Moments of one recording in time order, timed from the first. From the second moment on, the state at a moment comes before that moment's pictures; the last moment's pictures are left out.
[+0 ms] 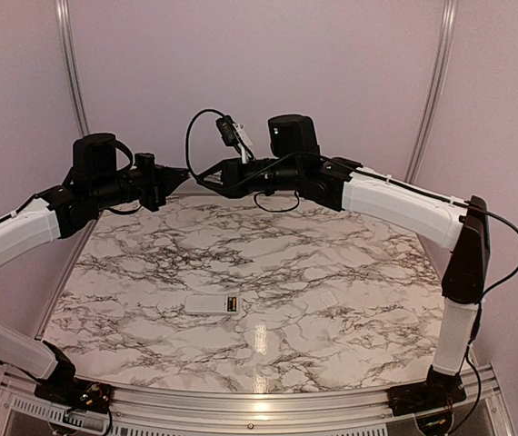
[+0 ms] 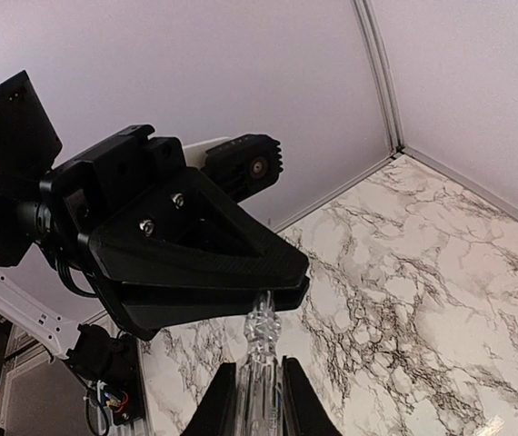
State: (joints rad) left arm -0.53 1.31 1.13 -0.01 0.31 -1.72; right arm 0.87 1.92 1.84 -0.14 -0.45 0.32
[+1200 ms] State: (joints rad) left arm -0.53 1.29 1.08 0.02 0.33 -1.67; right arm 0.87 1.95 1.85 -0.14 -0.43 0.34
